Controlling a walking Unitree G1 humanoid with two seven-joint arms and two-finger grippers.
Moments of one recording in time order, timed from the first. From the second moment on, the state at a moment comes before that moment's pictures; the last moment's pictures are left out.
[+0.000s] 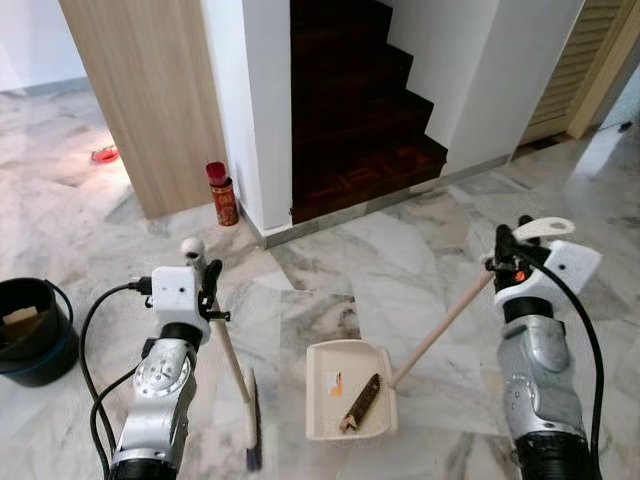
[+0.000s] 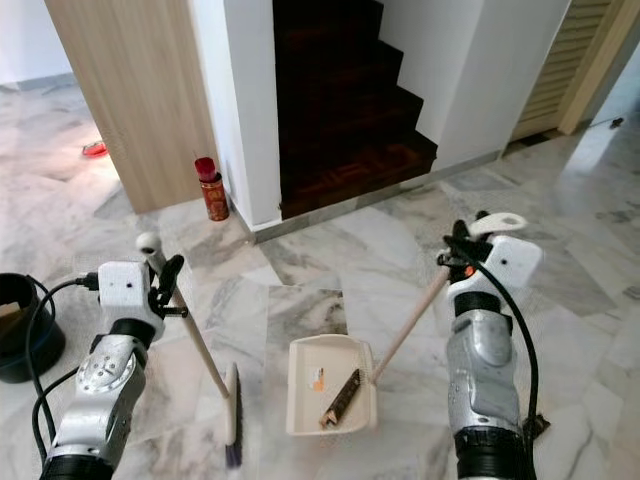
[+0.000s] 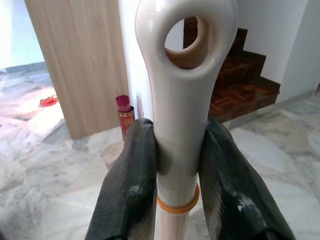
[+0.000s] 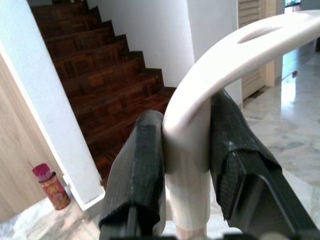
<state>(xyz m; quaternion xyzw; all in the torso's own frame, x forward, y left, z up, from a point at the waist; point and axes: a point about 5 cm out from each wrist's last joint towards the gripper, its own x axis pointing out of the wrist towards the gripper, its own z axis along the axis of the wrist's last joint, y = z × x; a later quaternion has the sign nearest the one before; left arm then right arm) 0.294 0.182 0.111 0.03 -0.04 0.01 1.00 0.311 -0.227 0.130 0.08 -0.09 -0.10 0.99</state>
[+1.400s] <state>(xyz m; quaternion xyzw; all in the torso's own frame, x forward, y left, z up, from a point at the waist) 0.294 0.177 0.111 0.03 -0.04 0.00 1.00 0.307 -0.229 0.125 0.08 -0.08 -0.10 0.99</state>
